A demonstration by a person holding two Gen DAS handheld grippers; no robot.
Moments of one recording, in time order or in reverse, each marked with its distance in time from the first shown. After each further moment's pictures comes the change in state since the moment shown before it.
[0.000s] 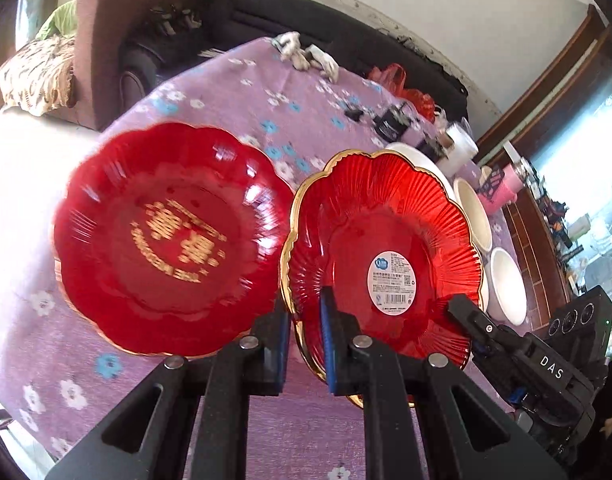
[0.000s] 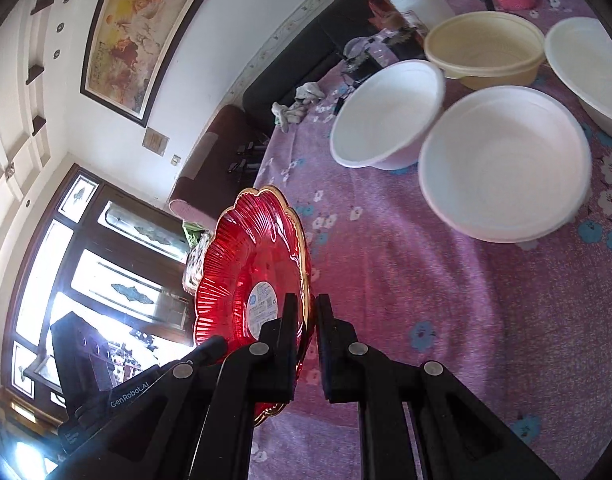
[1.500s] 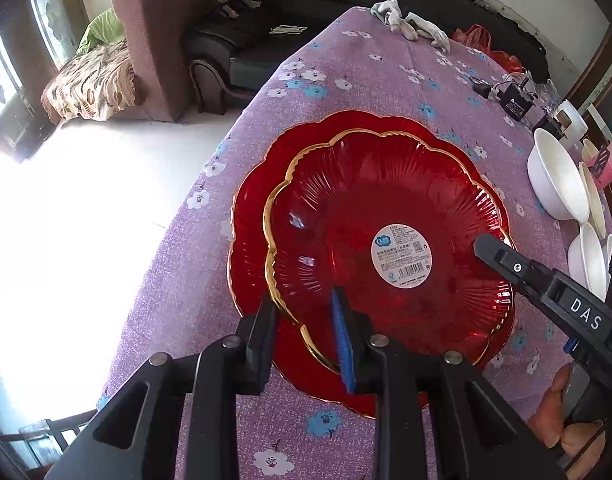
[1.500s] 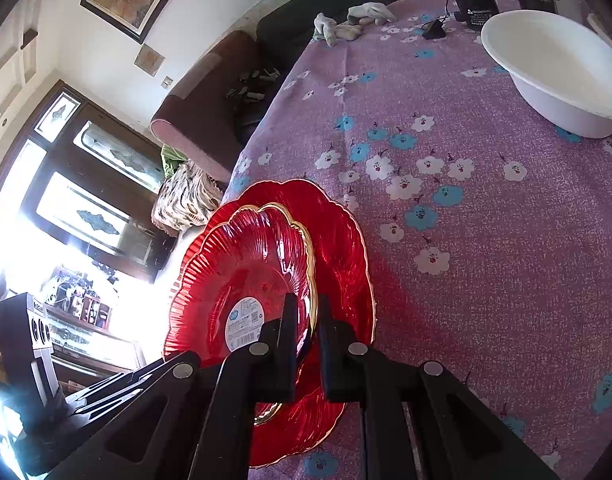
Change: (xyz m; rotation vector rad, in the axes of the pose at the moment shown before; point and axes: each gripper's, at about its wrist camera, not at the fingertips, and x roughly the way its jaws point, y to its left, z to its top) left arm 0.016 0.104 0.040 0.076 0.150 0.342; right arm 0.183 0.073 -0.012 -0.176 0.199 -0.122
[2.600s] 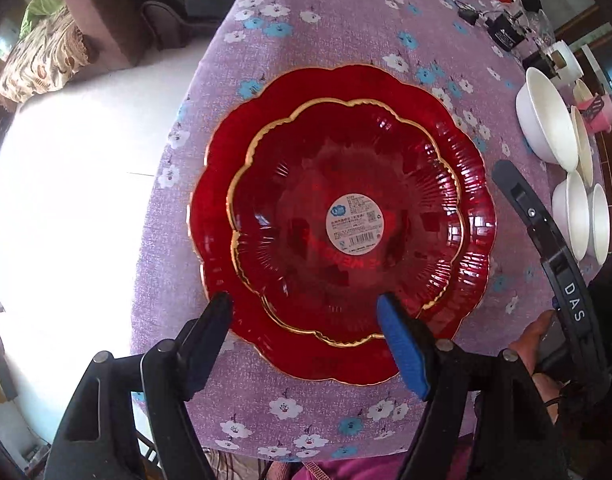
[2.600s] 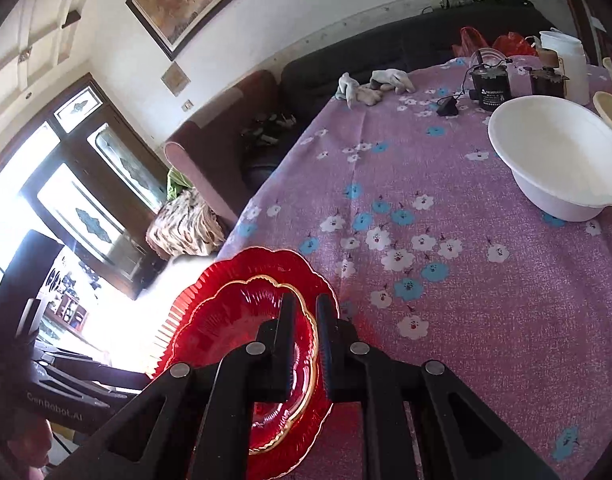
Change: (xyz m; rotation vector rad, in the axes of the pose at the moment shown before) left arm 0.008 0.001 0.040 0.100 0.351 -0.058; right arm -0.030 0.009 -0.004 -0.155 -0.211 -0.029
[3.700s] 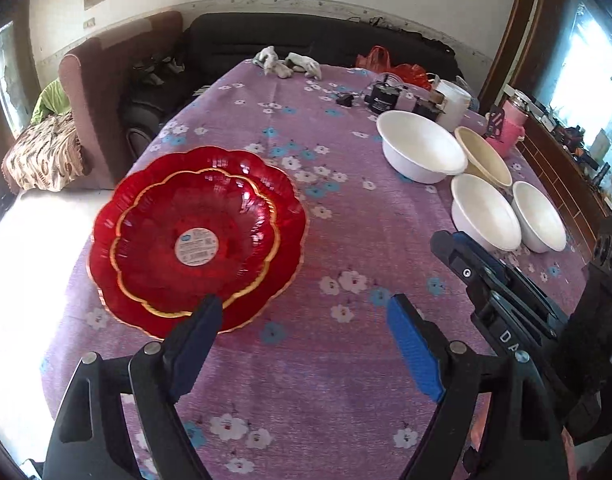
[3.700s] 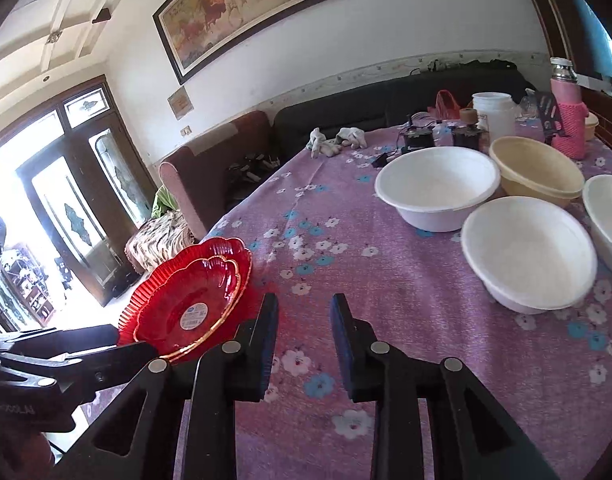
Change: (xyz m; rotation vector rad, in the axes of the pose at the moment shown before) left arm -0.020 -0.146 -0.121 0.119 -0.561 -0.073; right arm -0.135 -0.050 -0.060 -0.137 -0.181 -0.113
